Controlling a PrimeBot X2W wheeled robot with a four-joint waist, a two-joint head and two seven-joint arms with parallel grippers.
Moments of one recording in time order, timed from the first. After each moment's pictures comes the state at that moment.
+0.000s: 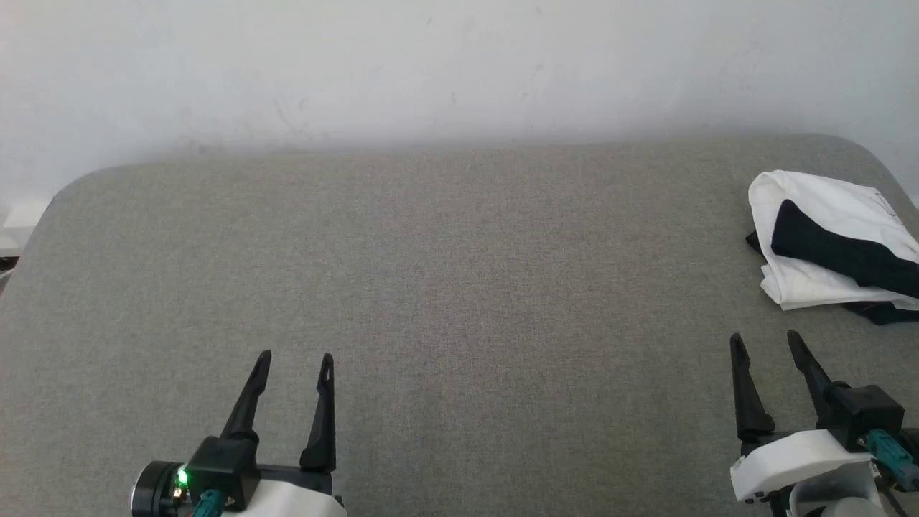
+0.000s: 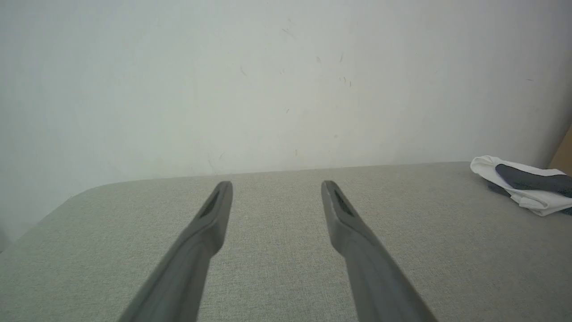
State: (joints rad) left arm 0.10 0.09 -0.09 -0.02 -0.08 0.00 -0.26; right arm -0.02 -0.05 -0.12 0.24 0.04 0.13 -0.26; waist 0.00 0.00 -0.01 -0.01
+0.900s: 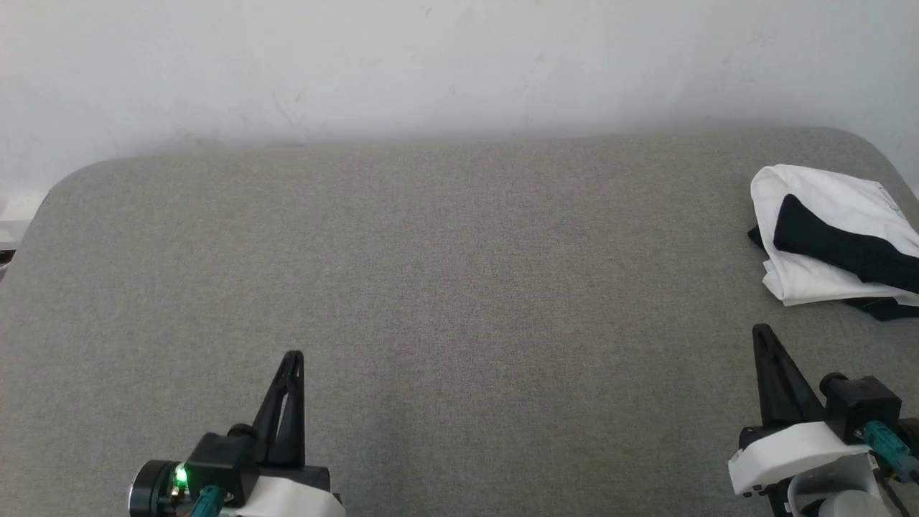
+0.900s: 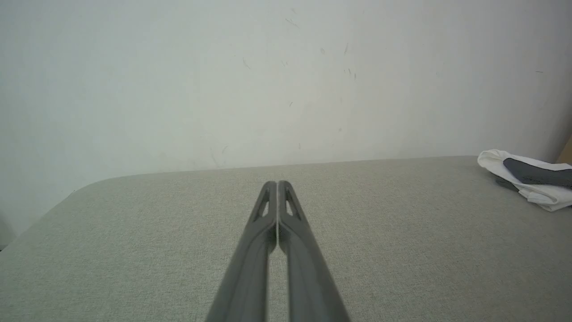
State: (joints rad) left arm 0.10 0.07 -0.07 -0.02 -0.06 -0.01 -0.24; right arm -0.02 -0.05 -0.11 0.22 0.03 0.13 -0.24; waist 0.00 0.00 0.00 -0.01
